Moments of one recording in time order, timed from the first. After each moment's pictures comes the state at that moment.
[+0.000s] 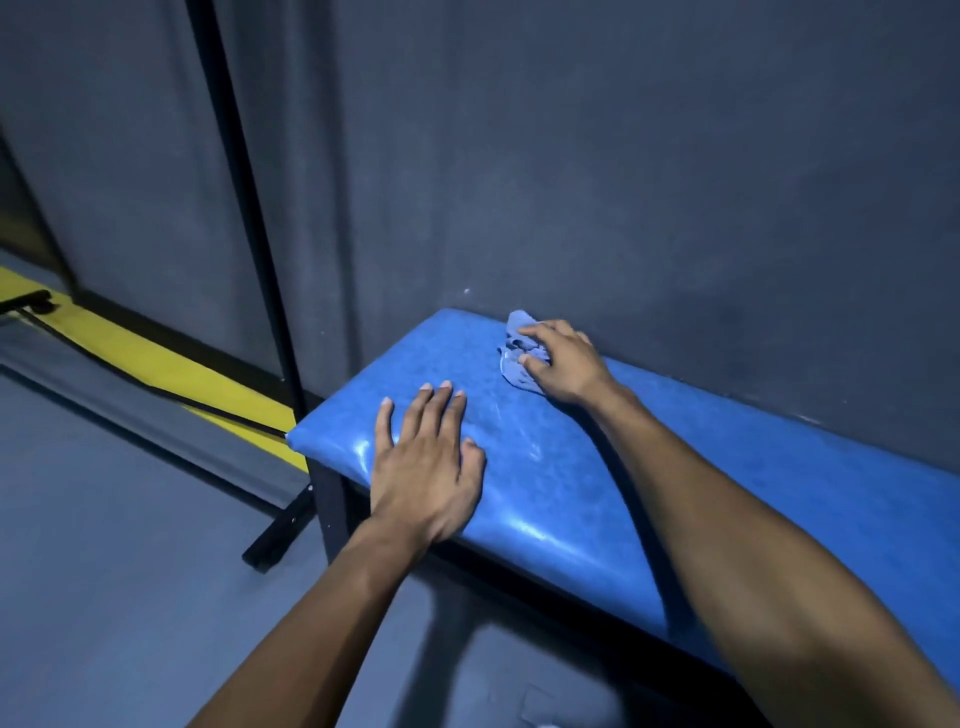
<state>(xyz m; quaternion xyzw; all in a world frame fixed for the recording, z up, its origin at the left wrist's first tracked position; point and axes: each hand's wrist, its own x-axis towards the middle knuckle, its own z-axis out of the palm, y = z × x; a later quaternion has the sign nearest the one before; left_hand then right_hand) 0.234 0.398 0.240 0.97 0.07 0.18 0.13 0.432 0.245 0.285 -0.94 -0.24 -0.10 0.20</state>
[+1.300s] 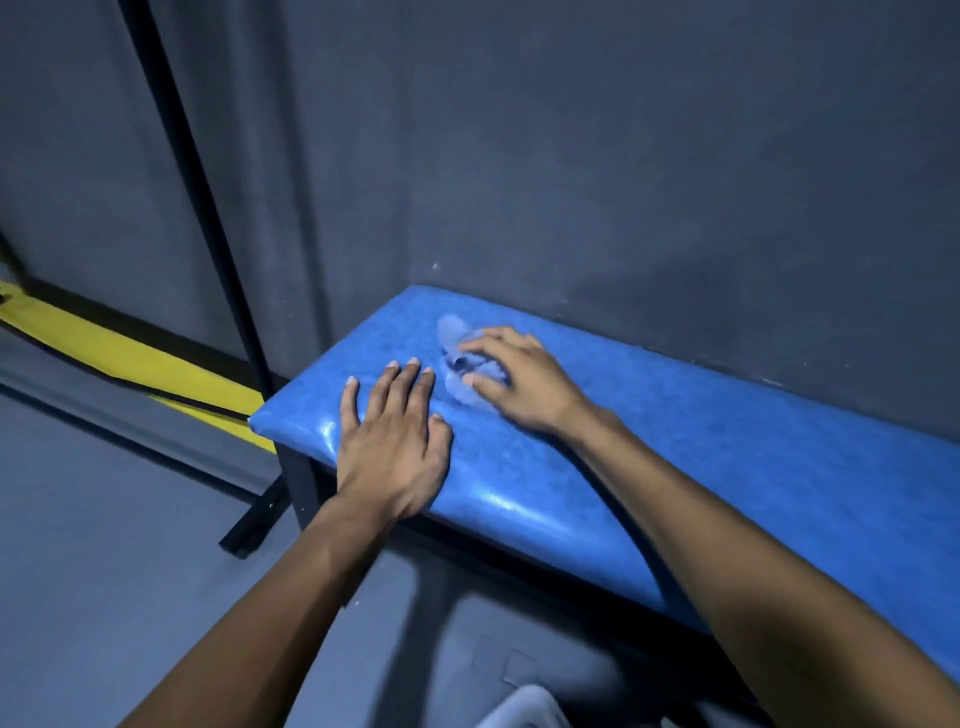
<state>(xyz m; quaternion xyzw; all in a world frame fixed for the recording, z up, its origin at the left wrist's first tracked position) 0.235 0.401 0.239 0.98 0.07 0.17 0.11 0.356 0.240 0.282 -0.90 -0.35 -0.10 0.22</state>
